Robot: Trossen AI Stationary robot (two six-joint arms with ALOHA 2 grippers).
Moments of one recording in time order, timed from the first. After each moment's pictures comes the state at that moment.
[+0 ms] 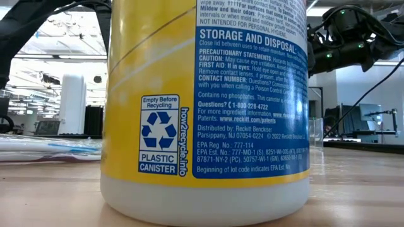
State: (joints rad) left arm 0.29 2.05 0.82 0.73 -0.18 0.00; right arm -0.45 0.97 0.28 0.56 -0.09 -0.12
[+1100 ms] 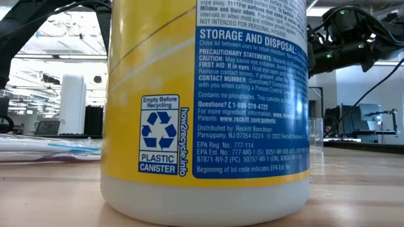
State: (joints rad) left arm 0.29 2.05 0.82 0.72 -0.11 -0.01; right arm -0.45 0.97 0.28 0.55 -0.09 -0.11
